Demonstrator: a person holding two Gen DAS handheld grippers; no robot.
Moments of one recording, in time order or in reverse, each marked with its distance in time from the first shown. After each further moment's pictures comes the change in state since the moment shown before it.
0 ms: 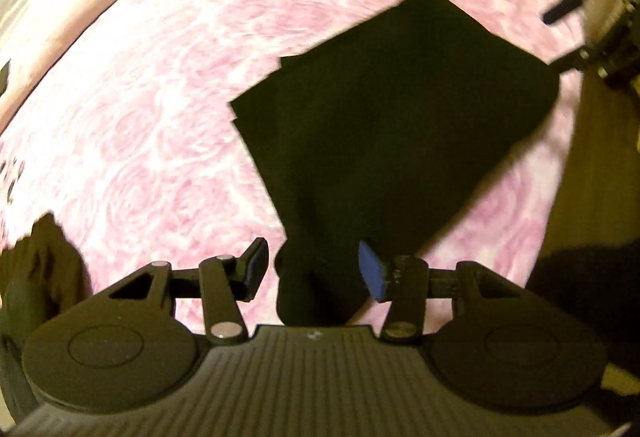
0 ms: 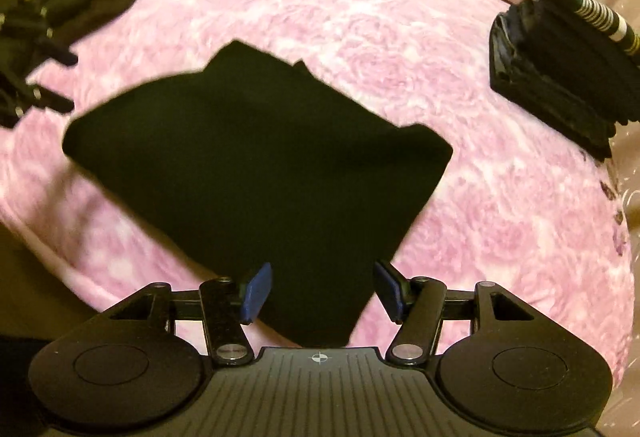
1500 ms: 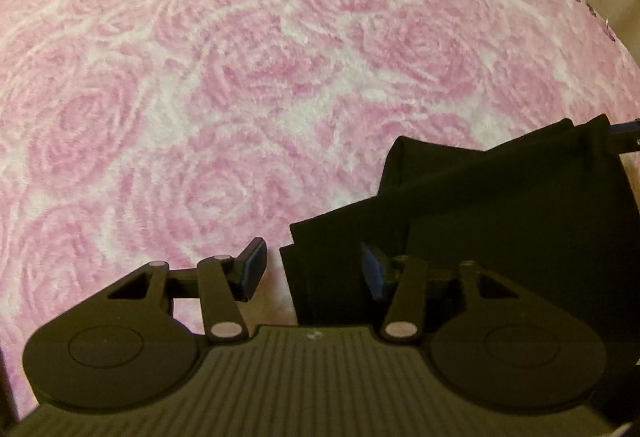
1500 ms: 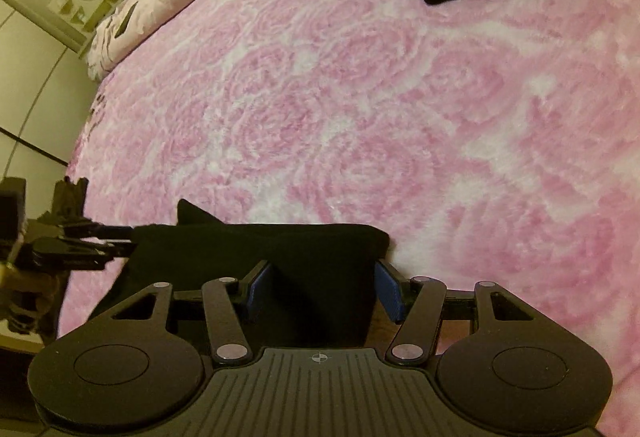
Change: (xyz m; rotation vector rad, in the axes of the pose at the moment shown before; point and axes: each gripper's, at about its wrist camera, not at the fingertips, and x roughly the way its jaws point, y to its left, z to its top) left arm 0.196 0.112 0.124 -0.331 0.083 -0.148; right arm 0.157 -0.203 0.036 0.647 -0.063 0.394
